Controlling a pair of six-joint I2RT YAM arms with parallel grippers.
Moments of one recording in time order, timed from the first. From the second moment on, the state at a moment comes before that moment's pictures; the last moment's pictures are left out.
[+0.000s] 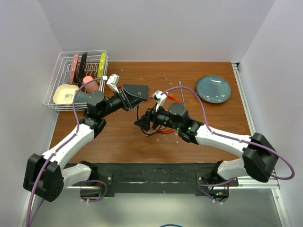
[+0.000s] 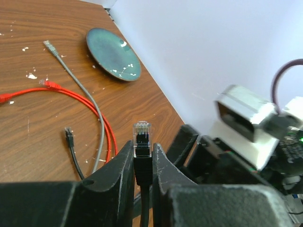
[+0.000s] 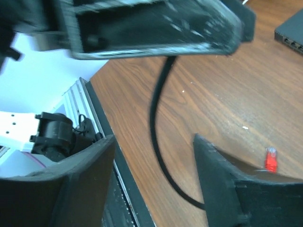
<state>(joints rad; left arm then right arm) -0.40 1.14 0.72 0.41 0.54 -0.75 0.90 1.34 0.81 0.36 -0.23 0.49</state>
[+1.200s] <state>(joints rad) -0.40 0.97 0.73 0.33 0.47 -0.70 0.90 1.21 0.79 0.27 -0.34 0.43</state>
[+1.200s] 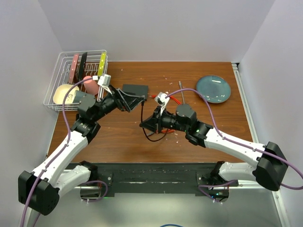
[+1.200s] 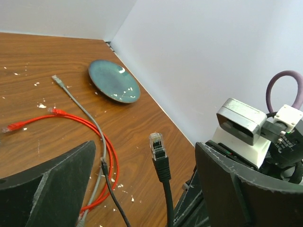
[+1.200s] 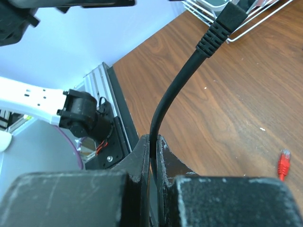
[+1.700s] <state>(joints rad) -0.40 1.02 0.74 0.40 0.55 -0.72 0.90 1.22 0.80 0.24 -0.36 0.42</state>
